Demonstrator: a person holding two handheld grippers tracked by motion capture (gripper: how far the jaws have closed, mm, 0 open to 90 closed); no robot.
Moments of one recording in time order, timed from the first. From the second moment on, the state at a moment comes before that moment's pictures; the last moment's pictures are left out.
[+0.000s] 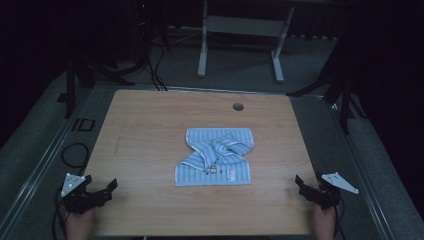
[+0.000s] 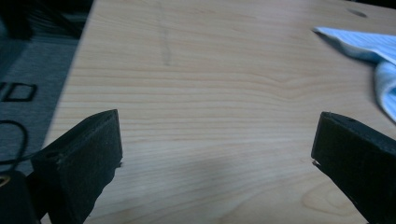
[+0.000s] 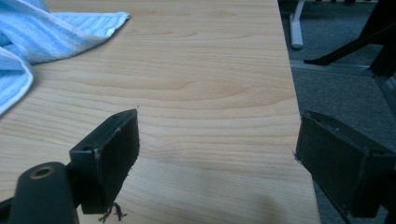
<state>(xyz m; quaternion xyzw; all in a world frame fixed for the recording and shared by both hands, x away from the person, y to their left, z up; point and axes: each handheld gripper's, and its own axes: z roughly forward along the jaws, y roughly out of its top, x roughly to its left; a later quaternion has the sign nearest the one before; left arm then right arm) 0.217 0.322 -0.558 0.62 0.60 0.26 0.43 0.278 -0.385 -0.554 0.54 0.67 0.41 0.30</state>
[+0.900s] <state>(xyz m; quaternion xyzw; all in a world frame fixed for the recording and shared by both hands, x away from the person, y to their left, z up) 0.249 0.305 -0.524 0.80 0.49 0.07 0.33 0.310 -0.362 -0.529 0.43 0.84 0.33 0.11</state>
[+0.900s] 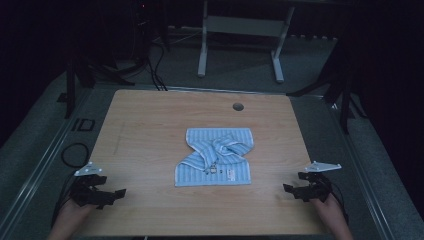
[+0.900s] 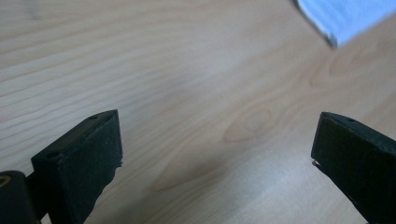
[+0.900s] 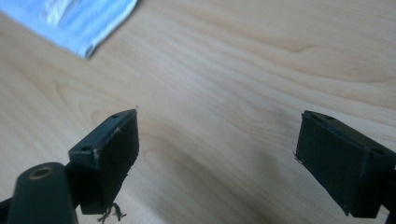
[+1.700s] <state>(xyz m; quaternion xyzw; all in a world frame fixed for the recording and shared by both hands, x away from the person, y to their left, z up) 0.303 0.217 -0.511 0.91 0.37 0.02 0.17 0.343 -0.298 -0.508 0.31 0.94 0.12 0.05</state>
